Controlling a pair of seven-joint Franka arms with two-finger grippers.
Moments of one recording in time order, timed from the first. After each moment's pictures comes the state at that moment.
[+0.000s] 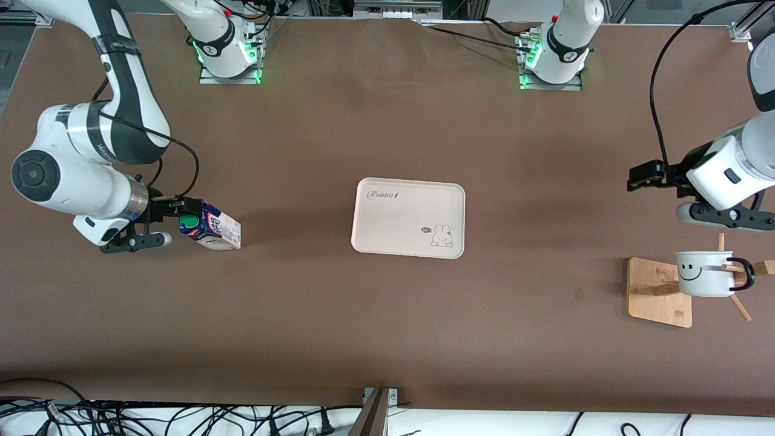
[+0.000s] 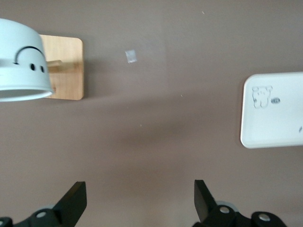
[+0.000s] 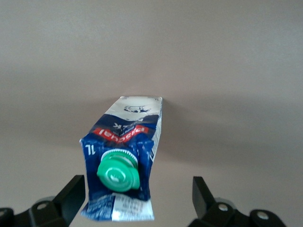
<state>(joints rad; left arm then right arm) 0.10 0.25 -0.14 -1.42 0.00 1.55 0.02 0.08 0.33 0.01 -1.80 0.04 1.99 -0.07</state>
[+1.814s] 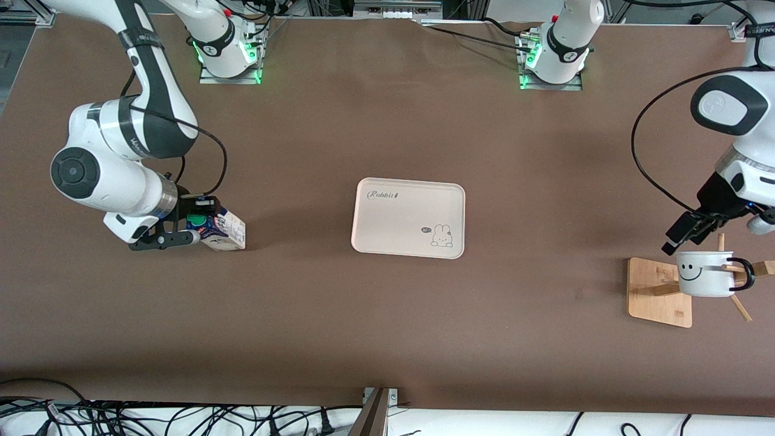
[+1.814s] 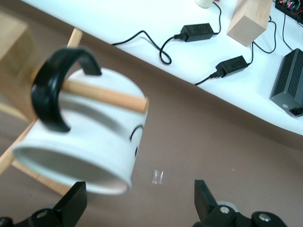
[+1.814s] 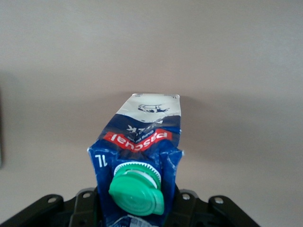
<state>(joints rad) 0.30 0.16 -0.15 -2.06 -0.41 2.70 0.07 0.18 0.33 0.03 -1.72 0.06 1.91 0.09</state>
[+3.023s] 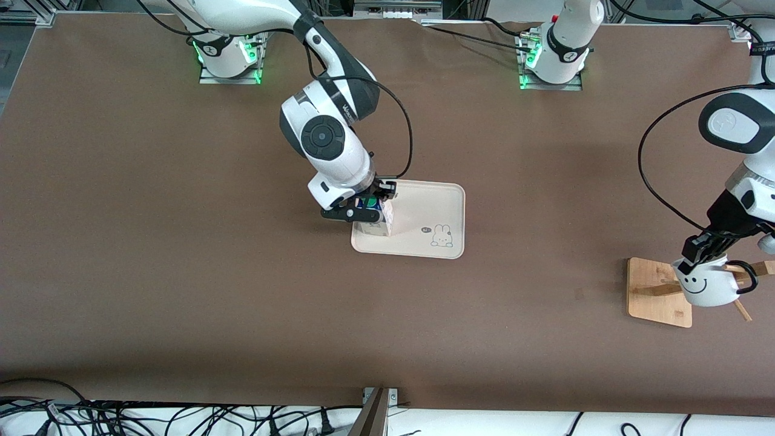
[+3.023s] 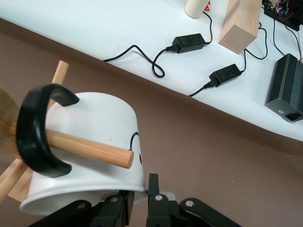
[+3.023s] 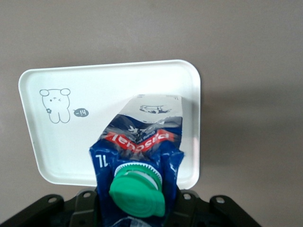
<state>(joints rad) 0.30 0.20 -0.15 -1.99 -0.41 2.70 0.12 0.66 0.63 0.03 -1.43 0.19 2.08 0.72</state>
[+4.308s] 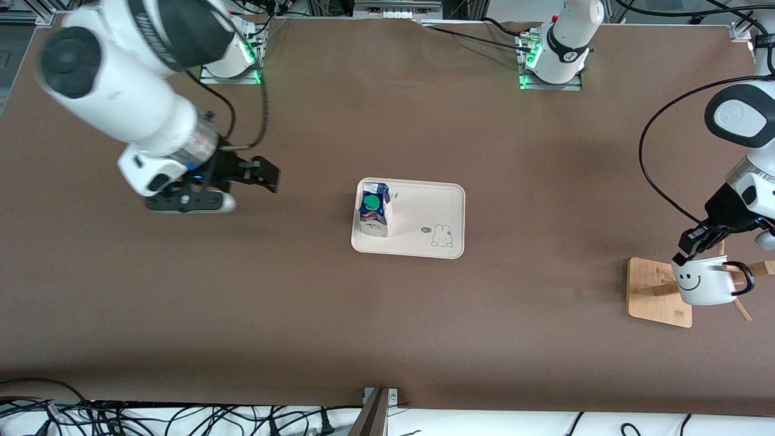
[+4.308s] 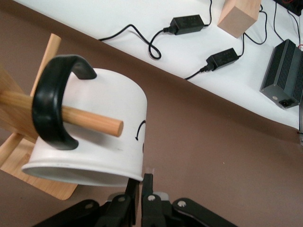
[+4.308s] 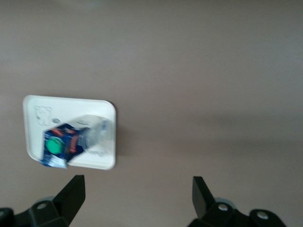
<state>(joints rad) 0.30 0.16 -0.15 -1.99 -0.41 2.55 0.08 0.56 0.30 -0.31 -1.34 0.24 1.62 0.26</state>
